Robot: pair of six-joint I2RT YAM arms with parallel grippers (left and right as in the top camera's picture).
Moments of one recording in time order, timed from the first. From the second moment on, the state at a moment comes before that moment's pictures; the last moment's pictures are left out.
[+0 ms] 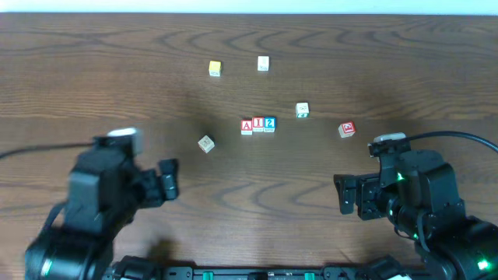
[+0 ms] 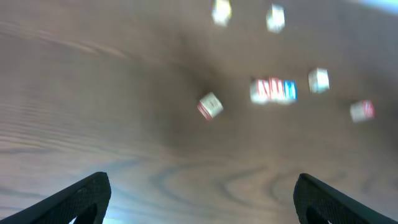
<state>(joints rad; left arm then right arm) -0.19 0.70 1.07 -1.12 0.02 -0.36 0.40 0.82 1.16 -1.24 0.05 0.26</state>
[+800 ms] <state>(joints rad) 0.04 0.01 0.33 -0.73 -0.06 -0.20 0.40 0.82 1.16 -1.24 0.05 0.26</state>
